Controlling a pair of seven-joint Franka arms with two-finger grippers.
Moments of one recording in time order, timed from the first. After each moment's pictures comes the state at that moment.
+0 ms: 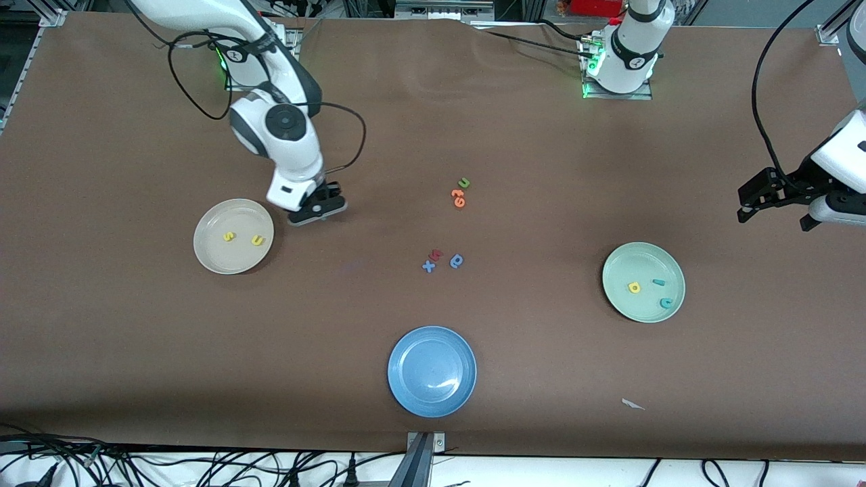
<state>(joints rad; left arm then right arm) -0.11 0.06 0.12 -1.65 0.00 1.86 0.15 0.03 0.29 0.42 -2.27 -0.49 2.48 0.36</state>
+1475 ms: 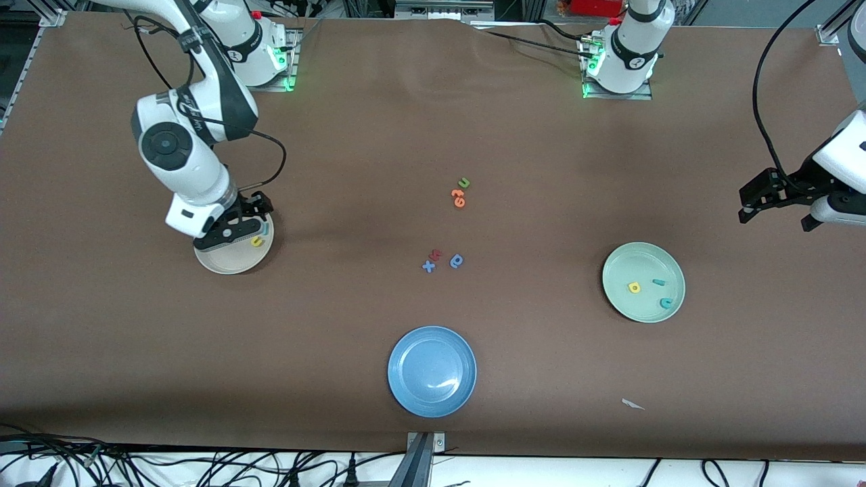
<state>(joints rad) -0.11 0.06 0.12 -1.65 0.00 1.87 0.15 -0.17 0.21 0.42 -2.06 -0.25 2.20 0.02</state>
